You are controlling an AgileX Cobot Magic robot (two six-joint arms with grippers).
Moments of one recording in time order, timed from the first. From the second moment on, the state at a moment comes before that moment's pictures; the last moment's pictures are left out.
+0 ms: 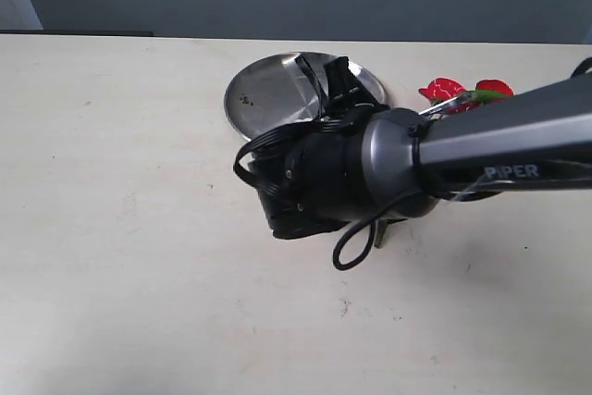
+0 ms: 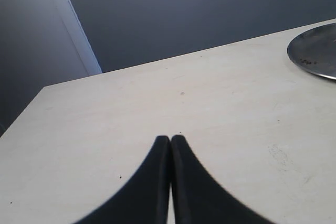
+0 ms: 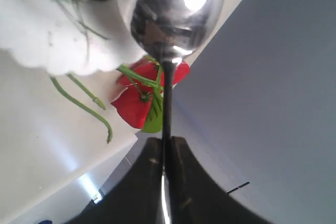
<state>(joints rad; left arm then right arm) -0.03 0.00 0.00 0.21 0.25 0.01 1.13 1.97 -1.15 -1.19 1.20 -0.11</state>
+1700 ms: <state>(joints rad) -0.03 0.00 0.00 0.21 0.25 0.01 0.65 2.27 -1.99 -0.18 0.88 -0.43</state>
